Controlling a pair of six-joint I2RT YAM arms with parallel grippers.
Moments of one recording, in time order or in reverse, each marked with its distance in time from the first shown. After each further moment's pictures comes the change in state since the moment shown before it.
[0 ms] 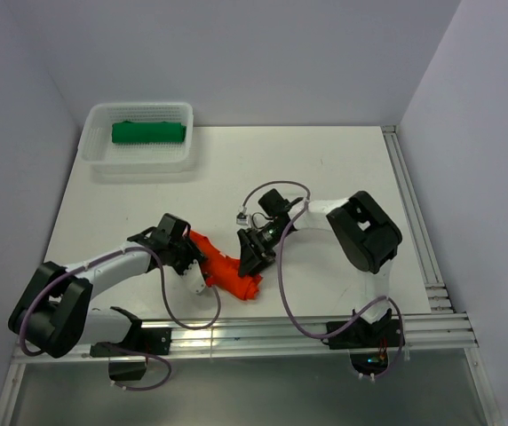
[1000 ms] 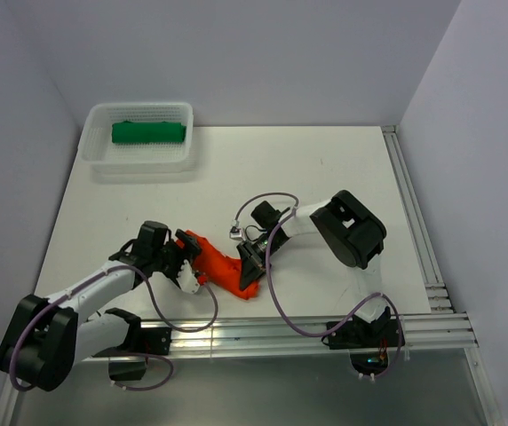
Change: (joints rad) left arm 0.123 -0.213 -0.182 0.178 0.182 -0.118; right arm 0.050 0.089 -0.014 0.033 -0.071 -0.053
